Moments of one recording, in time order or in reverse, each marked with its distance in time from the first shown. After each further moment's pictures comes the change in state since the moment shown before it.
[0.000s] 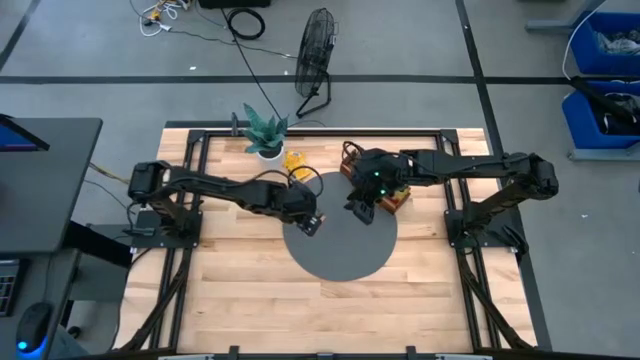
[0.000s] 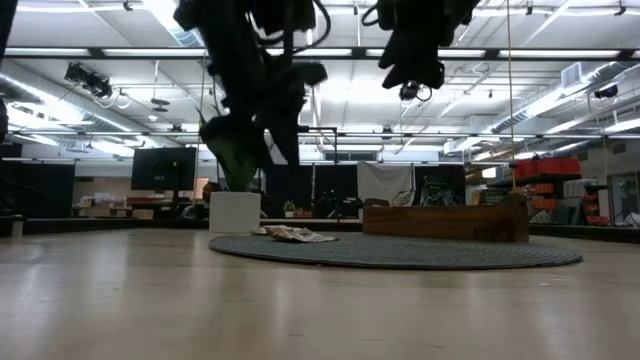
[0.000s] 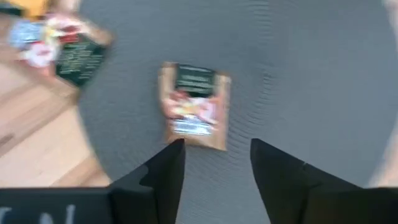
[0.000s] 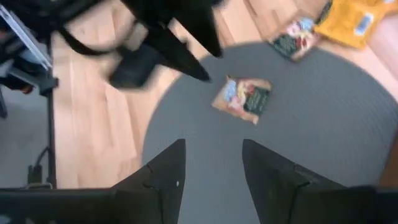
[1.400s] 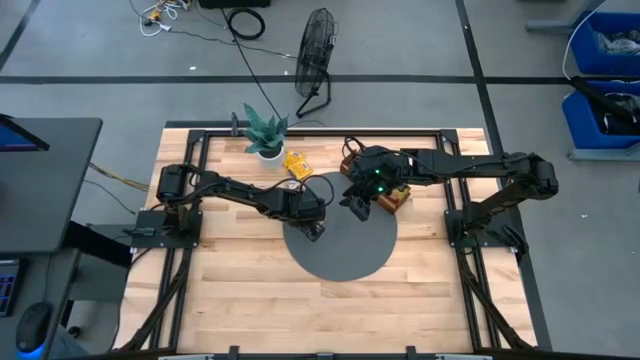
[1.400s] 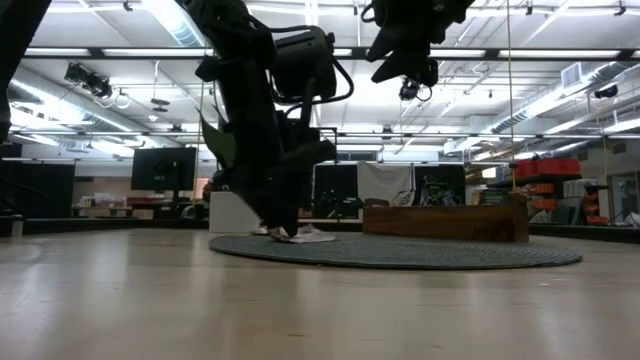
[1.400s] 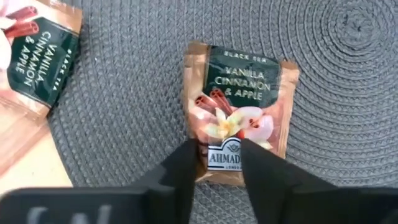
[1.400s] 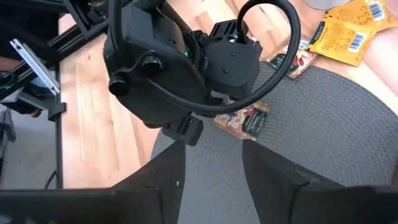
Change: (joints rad) left arm 0.023 0.218 0.001 0.084 -0.019 0.141; right arm 0.001 0.000 0.000 0.074 0.015 0.052
